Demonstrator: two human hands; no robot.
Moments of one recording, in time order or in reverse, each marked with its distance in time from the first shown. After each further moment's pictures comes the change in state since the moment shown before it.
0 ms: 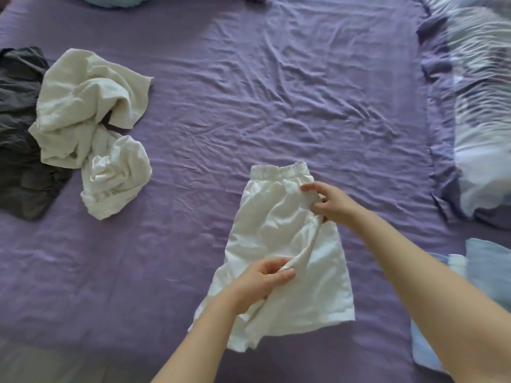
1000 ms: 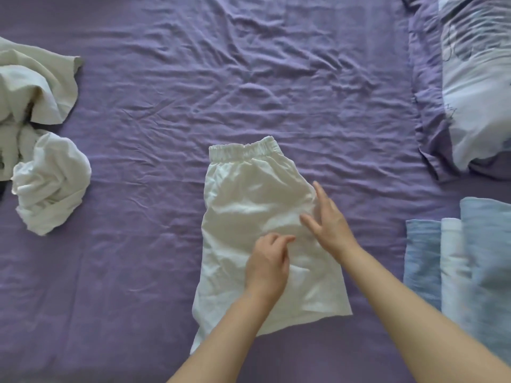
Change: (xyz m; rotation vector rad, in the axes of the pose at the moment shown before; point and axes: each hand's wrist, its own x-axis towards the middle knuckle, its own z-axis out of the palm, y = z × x) left_hand 0.104 -0.043 0.059 0.946 0.538 0.460; right_hand -0.014 0.132 0.023 -0.151 0.361 -0.127
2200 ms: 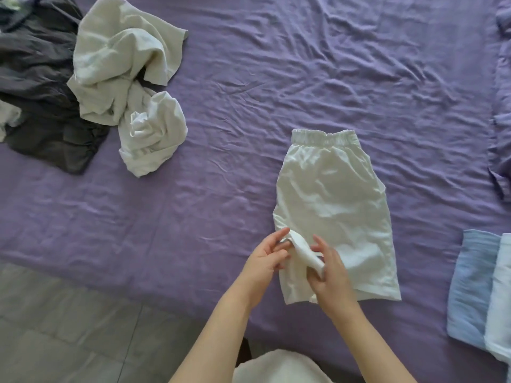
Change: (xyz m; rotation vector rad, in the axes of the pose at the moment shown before) left_hand -0.101 -0.068 -0.113 -1.079 -0.152 -0.585; right_hand -0.154 -0.110 0.092 0.206 -0.112 -0.025
